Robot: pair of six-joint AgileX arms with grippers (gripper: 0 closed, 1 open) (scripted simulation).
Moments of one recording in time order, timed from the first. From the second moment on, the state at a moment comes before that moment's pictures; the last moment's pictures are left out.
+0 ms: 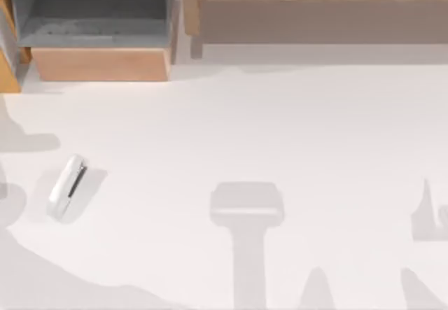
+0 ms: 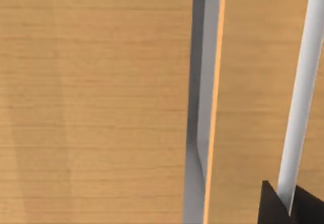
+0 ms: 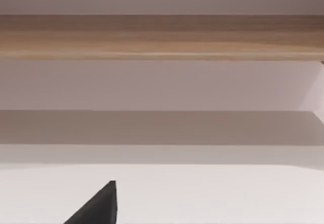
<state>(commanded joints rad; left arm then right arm) 0.47 2.22 0.94 1.25 0.51 1.58 0.00 0.00 0.00 0.00 0.00 0.00</state>
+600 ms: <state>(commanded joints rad) 0.54 2.13 0.72 1.37 0.59 1.58 0.00 0.00 0.00 0.00 0.00 0.00</state>
